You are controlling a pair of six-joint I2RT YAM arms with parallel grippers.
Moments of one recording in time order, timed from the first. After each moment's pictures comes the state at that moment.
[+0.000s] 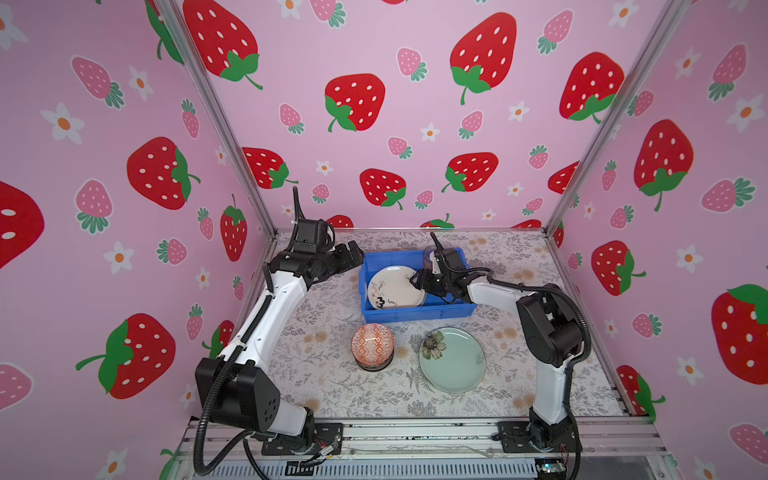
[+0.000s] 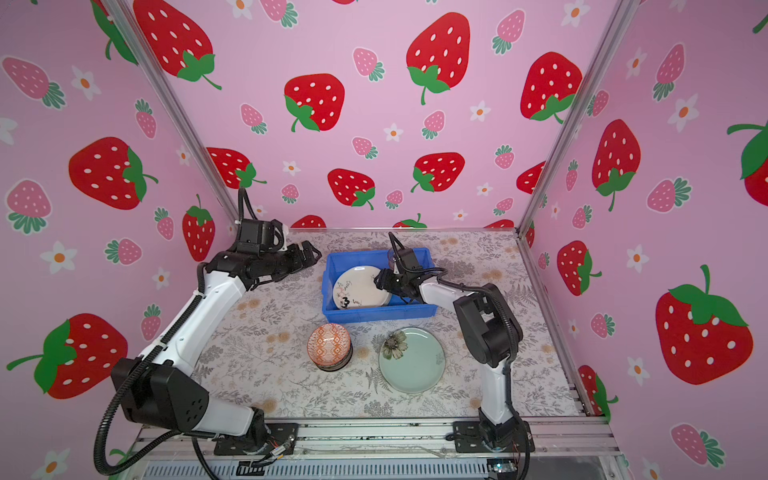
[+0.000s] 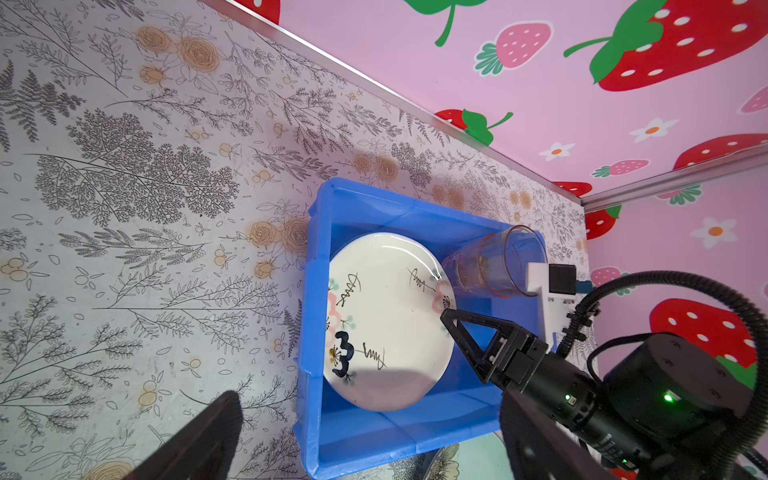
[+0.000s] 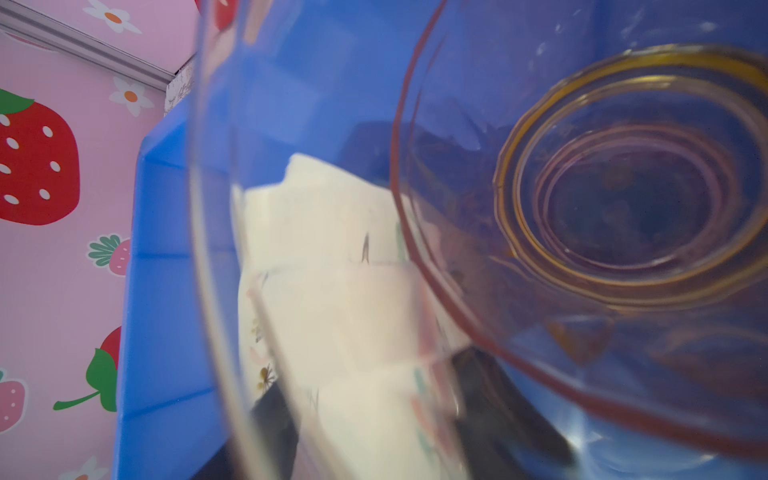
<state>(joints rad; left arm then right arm) -0.16 1.46 1.42 -0.72 0.23 -0.50 0.64 1.98 1.30 -0.05 -0.24 0.72</state>
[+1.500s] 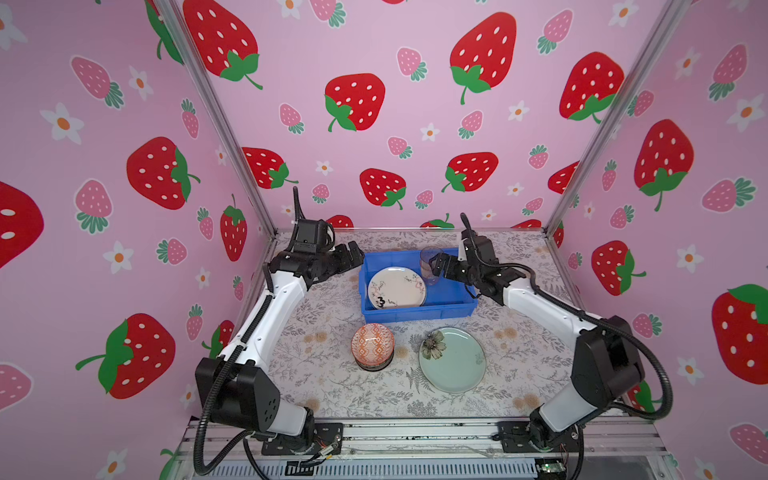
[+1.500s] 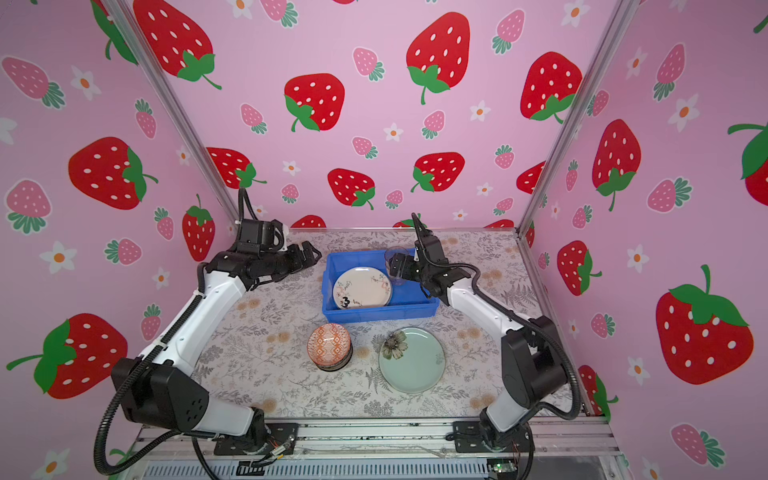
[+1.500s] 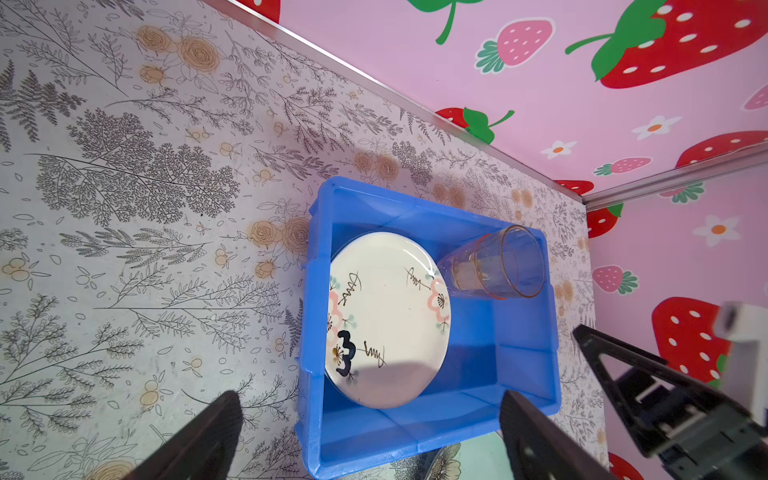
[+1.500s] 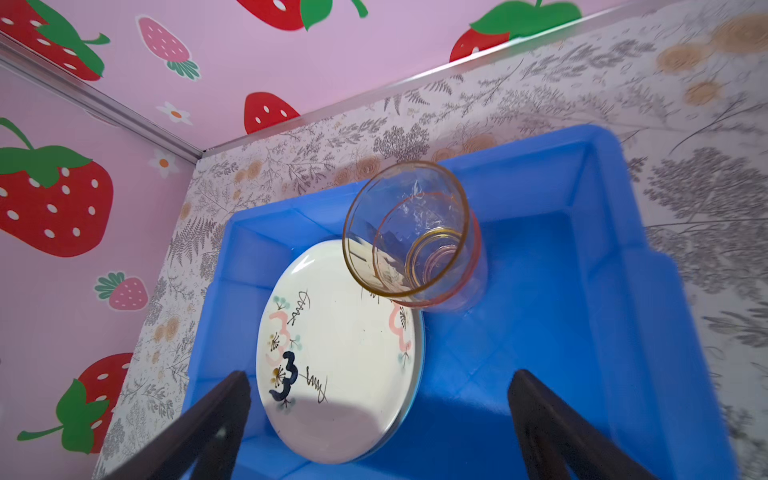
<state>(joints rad) -0.16 1.46 1.41 -0.73 0.23 -0.50 0.57 1.56 1.21 -0.23 -0.04 0.55</state>
